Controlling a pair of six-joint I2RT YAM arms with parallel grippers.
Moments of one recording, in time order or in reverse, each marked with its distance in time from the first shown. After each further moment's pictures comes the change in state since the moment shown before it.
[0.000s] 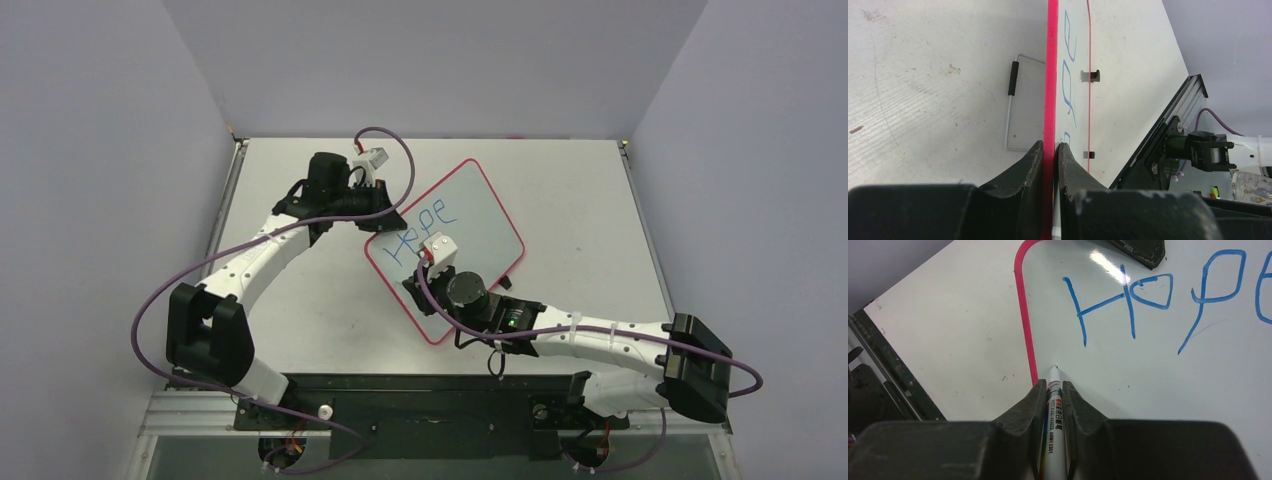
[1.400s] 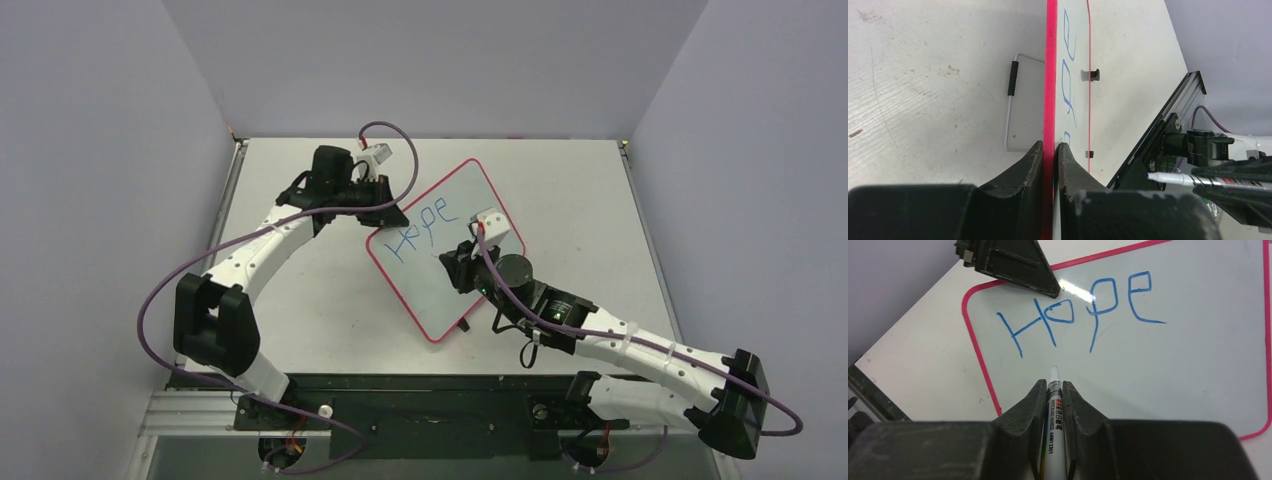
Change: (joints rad) left arm 0.003 0.061 0.082 -0.068 0.022 0.015; right arm -0.159 -0.243 0.019 -0.216 0.029 0.055
